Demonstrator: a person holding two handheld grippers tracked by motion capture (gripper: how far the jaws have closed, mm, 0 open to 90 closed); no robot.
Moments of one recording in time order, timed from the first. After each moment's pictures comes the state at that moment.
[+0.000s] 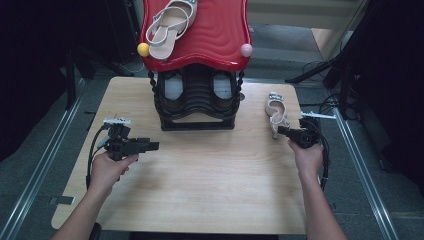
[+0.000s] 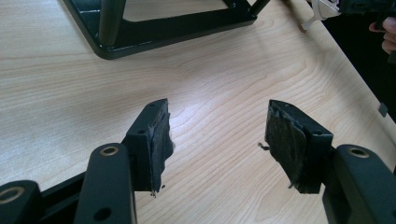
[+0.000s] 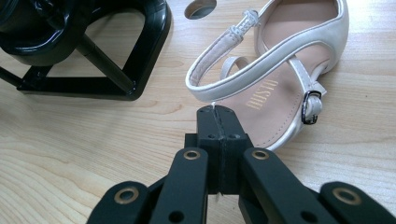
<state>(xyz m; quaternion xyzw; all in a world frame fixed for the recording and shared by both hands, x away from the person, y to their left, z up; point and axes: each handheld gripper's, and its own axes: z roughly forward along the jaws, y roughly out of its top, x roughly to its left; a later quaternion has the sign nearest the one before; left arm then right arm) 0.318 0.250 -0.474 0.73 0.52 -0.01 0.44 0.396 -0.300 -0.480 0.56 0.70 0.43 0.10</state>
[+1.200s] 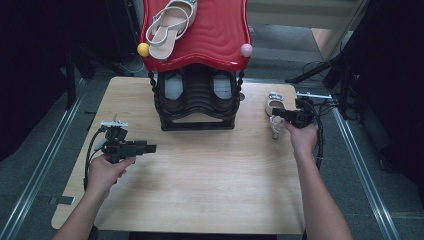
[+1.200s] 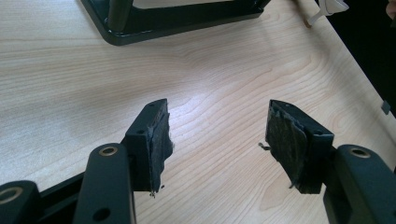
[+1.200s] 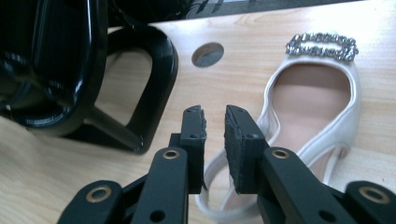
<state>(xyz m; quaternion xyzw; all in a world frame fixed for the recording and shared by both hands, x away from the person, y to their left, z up) 0.311 0.259 -0.479 0.73 0.53 -0.01 0.43 0.449 -0.286 -0.453 0.56 0.69 0.45 0.10</state>
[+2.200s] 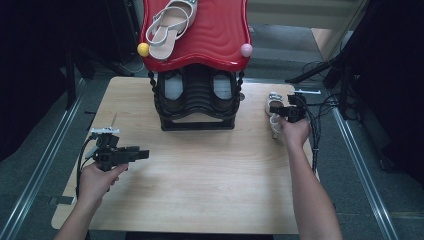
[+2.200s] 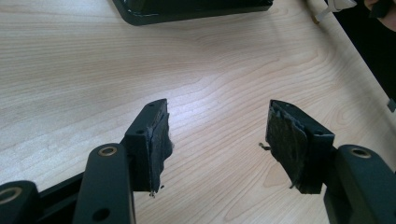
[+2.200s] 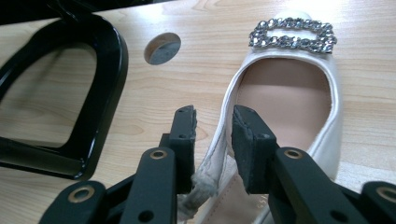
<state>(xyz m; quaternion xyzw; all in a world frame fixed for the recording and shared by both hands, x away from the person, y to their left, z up) 0.290 0.272 -0.481 0.72 0.54 -0.01 0.43 0.488 -0.279 -0.483 0.60 0.69 0.39 0.11</state>
